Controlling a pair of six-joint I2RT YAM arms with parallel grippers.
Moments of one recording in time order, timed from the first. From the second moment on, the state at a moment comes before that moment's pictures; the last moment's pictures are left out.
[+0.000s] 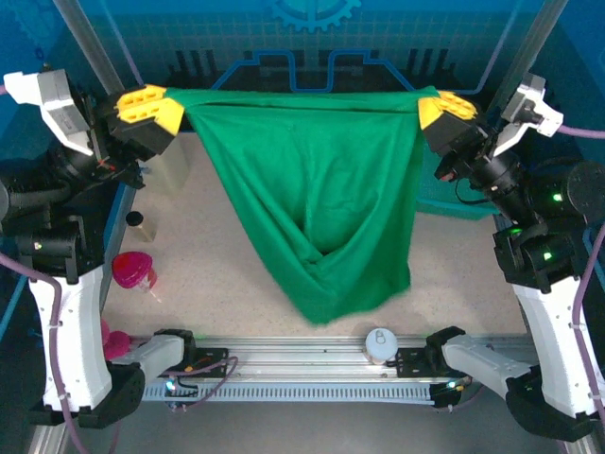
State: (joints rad) left arm 0.01 1.11 1.85 0.07 0.99 -0.58; right arm 0.35 1.01 1.60 -0.05 -0.46 0.48
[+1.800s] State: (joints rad) left arm -0.40 0.88 0.63 -0.28 0.45 -0.48; right arm 0.41 1.23 0.94 -0.49 -0.22 0.41
